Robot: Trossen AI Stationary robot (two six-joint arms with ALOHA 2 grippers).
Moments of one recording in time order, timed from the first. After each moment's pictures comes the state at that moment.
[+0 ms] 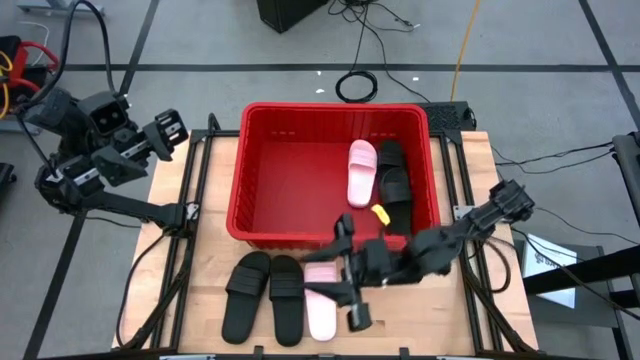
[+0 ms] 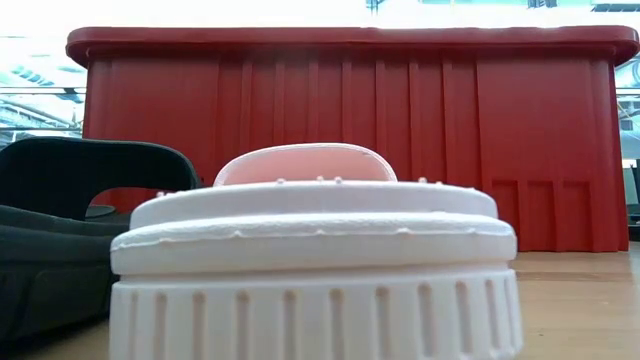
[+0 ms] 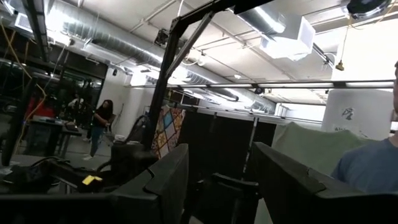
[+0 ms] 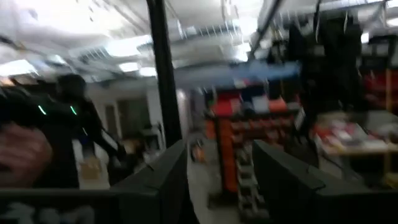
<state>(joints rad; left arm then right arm) 0.07 0.94 1.60 -0.16 0.61 -0.55 0.54 1.74 1.78 0.32 0.42 0.02</state>
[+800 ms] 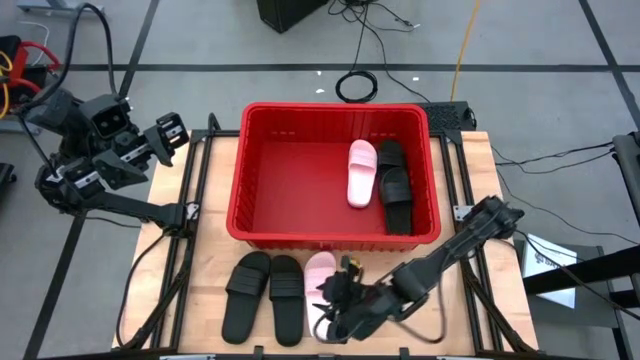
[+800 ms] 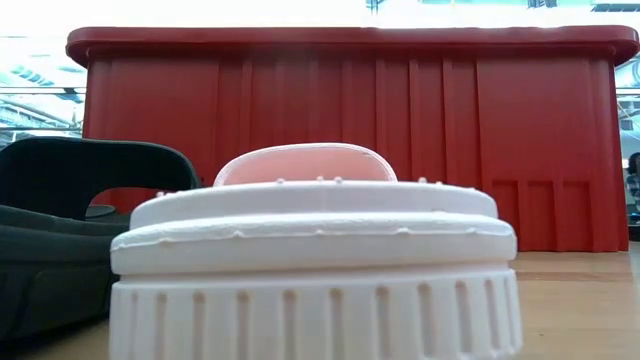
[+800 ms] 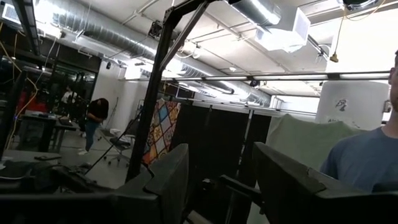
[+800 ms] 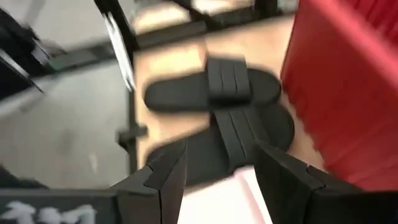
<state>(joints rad) 0.07 0.94 1.60 -0.18 0.65 -0.54 0.61 1.93 1.80 -0.65 0.52 0.67</state>
